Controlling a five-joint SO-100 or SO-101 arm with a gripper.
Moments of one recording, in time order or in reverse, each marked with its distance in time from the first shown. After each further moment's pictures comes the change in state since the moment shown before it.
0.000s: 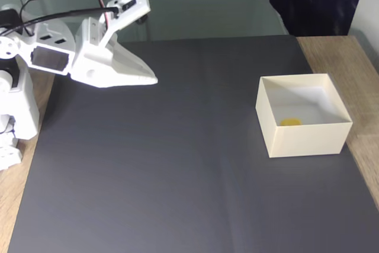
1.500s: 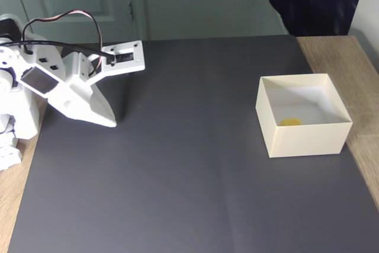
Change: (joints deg) arm -1.1 8.1 6.2 31.1 -1.3
